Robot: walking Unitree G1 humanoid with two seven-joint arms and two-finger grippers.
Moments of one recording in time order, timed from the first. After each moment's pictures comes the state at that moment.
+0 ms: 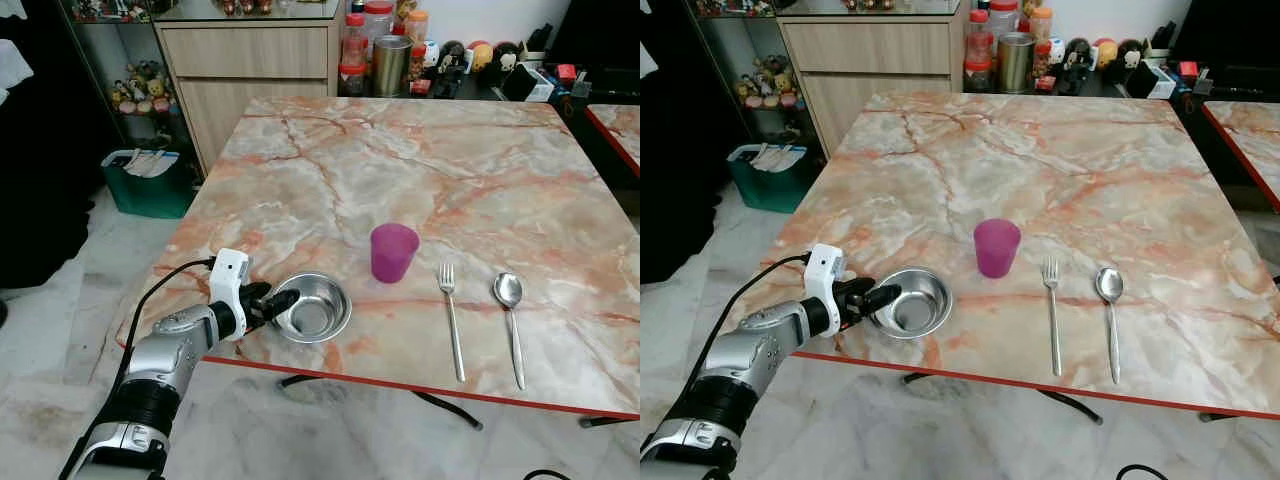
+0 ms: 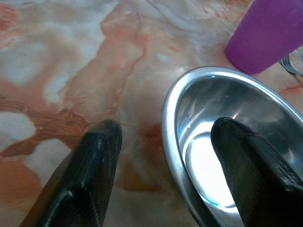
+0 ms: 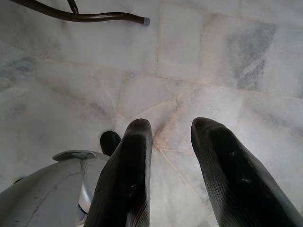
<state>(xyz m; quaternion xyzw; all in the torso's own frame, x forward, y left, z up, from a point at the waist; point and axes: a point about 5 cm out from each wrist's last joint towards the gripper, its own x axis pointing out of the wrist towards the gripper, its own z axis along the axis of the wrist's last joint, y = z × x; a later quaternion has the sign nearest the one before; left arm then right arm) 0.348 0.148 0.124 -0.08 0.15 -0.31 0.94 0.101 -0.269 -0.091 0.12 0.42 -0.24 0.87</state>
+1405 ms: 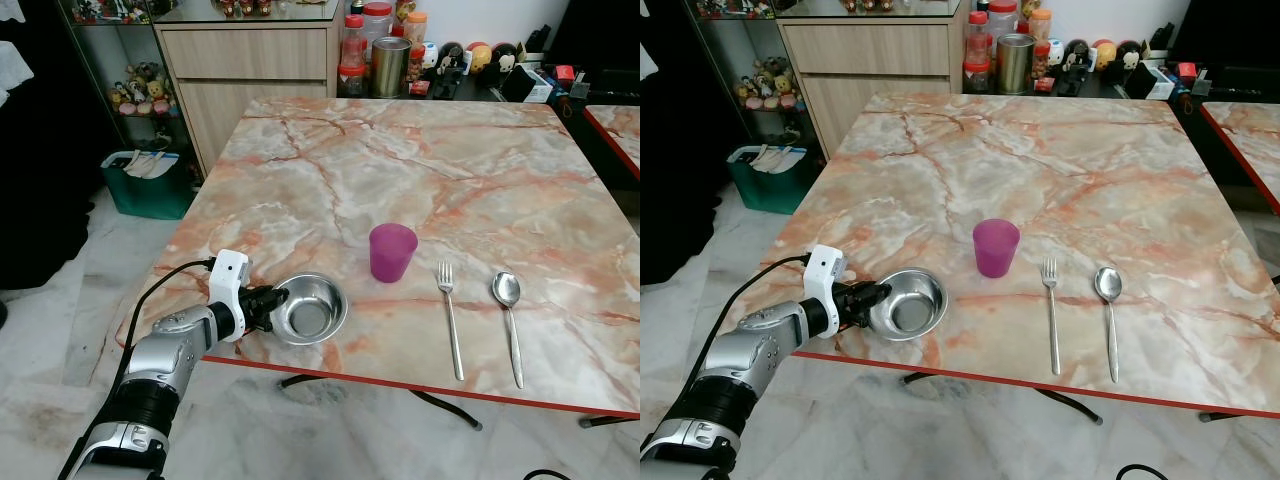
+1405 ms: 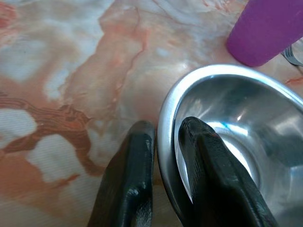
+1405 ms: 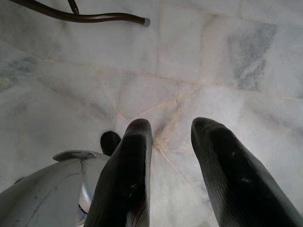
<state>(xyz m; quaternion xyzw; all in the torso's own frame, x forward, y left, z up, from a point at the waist) 0.348 0.150 0.123 -0.06 0.15 -0.31 0.94 0.101 -0.269 -0.091 0.12 0.42 -0.24 0.87</state>
